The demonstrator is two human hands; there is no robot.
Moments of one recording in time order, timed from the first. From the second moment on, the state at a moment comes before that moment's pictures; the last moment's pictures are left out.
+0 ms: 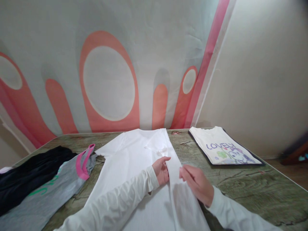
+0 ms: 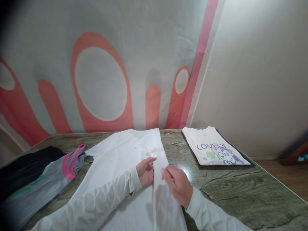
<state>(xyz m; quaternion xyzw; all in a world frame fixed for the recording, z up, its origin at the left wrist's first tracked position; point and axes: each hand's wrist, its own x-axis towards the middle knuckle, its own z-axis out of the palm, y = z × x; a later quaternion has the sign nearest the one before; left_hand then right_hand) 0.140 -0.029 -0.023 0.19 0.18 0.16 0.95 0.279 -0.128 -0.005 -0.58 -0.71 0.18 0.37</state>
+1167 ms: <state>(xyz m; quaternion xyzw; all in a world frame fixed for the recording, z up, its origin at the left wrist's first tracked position) 0.099 -0.153 -0.024 0.59 0.18 -0.08 0.79 0.310 0.062 -0.068 -0.58 -0.81 0.03 0.11</state>
